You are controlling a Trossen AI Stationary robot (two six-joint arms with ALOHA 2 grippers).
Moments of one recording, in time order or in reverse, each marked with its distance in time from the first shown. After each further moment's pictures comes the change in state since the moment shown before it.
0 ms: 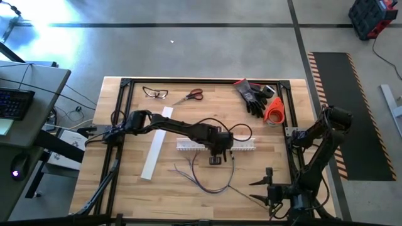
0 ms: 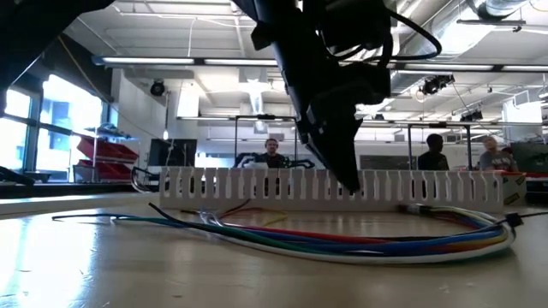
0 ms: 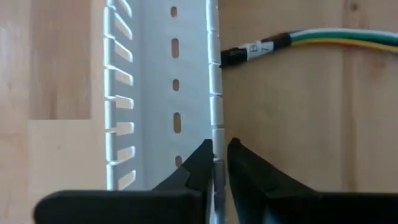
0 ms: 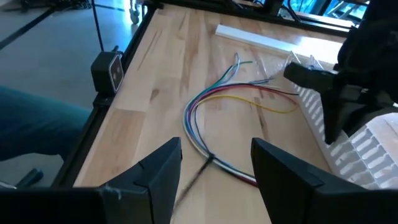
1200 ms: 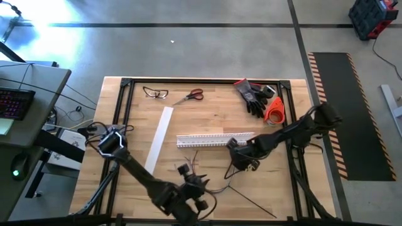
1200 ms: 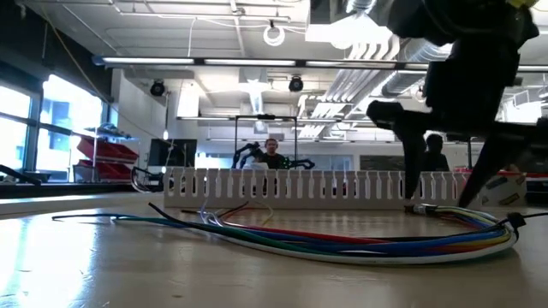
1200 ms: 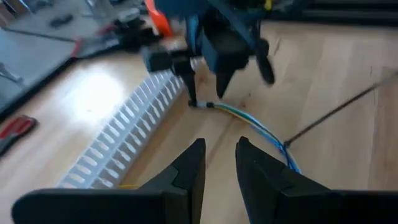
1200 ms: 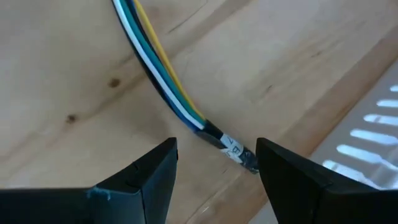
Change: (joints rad) left arm -0.602 -0.153 -0.001 -0.130 -0.950 -0.813; right arm -0.832 0.086 0.000 -0.247 -0.880 -1.285
